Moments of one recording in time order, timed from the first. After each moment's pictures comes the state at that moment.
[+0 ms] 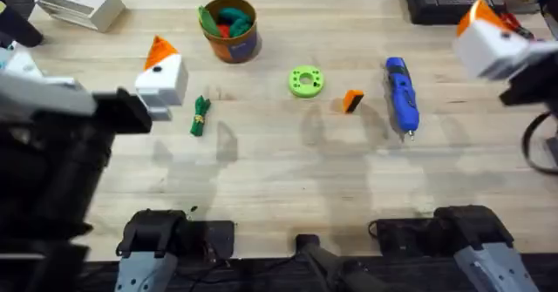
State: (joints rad) left arm 0.00 0.28 0.62 -0.49 -0.05 0.01; right arm 0.00 0.39 0.66 -0.35 -0.05 0.01
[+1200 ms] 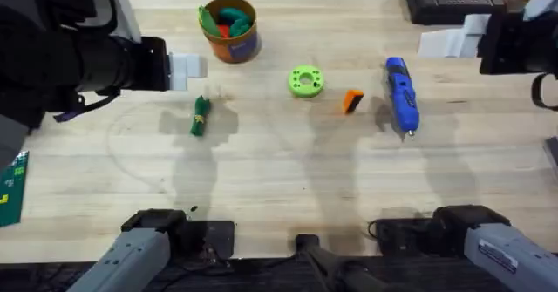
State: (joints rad) left arm 0.00 1.00 1.01 -0.90 -0.05 0.02; right arm 0.00 0.99 1.13 -0.99 -0.06 0.01
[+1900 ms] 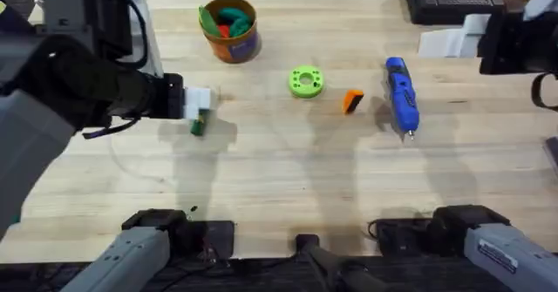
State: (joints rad) left arm 0.00 1.04 0.87 -0.94 -0.04 0.01; right arm 0.00 0.99 1.13 -0.99 -0.06 0.01
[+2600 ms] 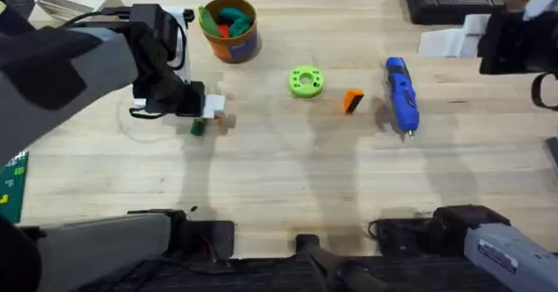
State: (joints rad) left arm 0.00 1.47 0.87 -0.80 -0.04 0.00; right arm 0.00 0.99 1.13 -0.99 -0.06 0.01
